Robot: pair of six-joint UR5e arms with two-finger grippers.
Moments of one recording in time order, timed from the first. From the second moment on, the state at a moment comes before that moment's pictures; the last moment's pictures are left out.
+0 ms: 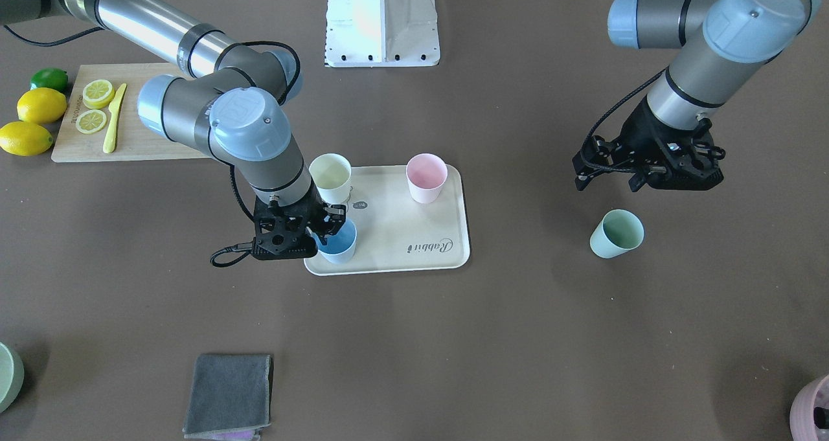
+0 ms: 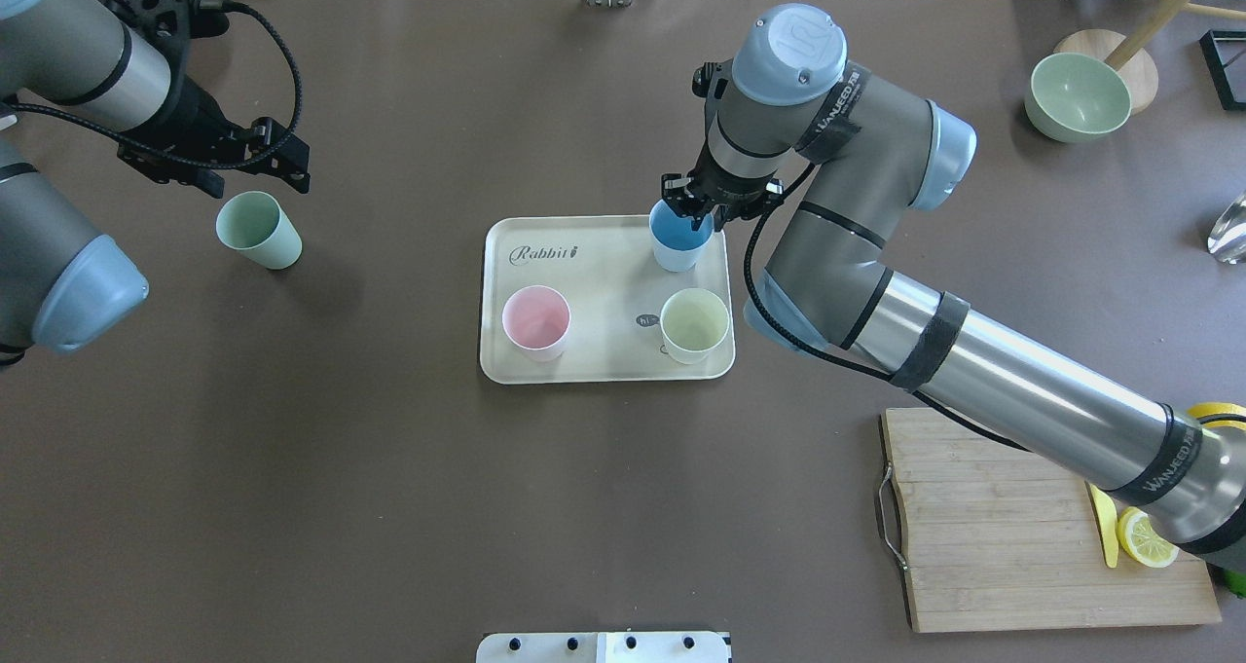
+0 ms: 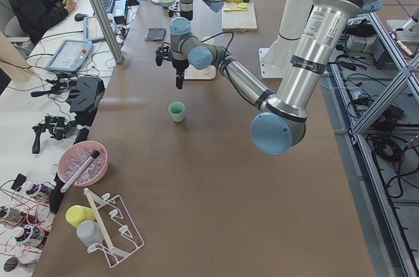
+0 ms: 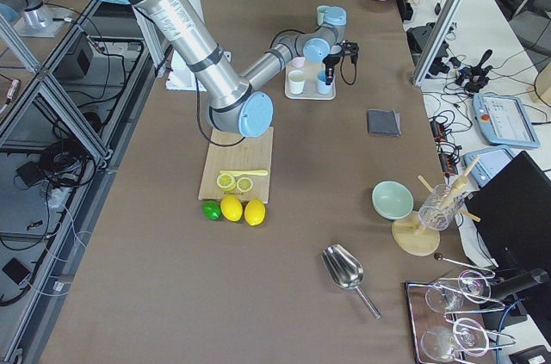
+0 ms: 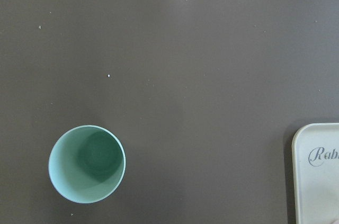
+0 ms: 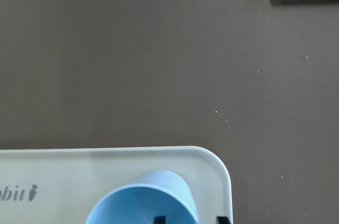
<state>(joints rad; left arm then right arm) -0.99 -1.92 -1.86 -1.64 -2.18 -0.84 0.76 -0.81 1.43 -1.40 2.09 1.08</state>
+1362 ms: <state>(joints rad) -1.02 -1.88 -1.53 -1.93 -2.17 -0.68 0.89 -0.92 1.68 -1.63 2.18 1.01</state>
